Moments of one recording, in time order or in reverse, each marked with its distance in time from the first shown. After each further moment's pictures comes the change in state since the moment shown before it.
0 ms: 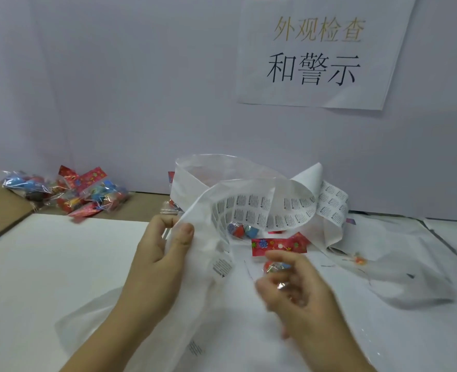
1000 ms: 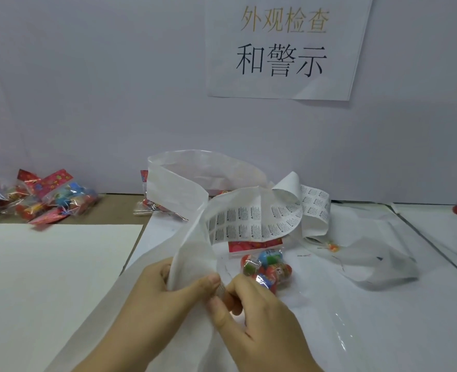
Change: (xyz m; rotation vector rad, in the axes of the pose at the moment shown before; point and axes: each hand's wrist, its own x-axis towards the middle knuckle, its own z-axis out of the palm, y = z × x) left_hand -0.021 -0.004 0.021 -0.035 -0.334 -0.225; right_hand -0.011 0.014 0.018 -0.693 -0.001 -0.180
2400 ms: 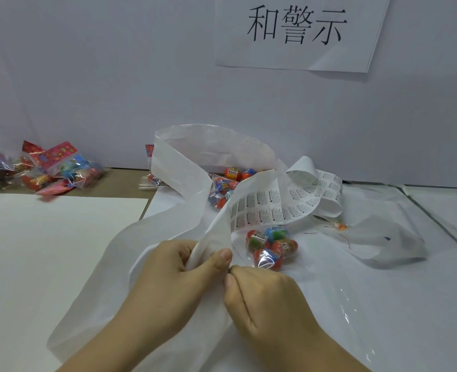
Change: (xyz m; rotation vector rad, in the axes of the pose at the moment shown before) left_hand -0.006 -0.013 0.006 0.288 0.092 0.169; right_hand 0.001 0.007 0.006 -0.257 0.222 -0.449
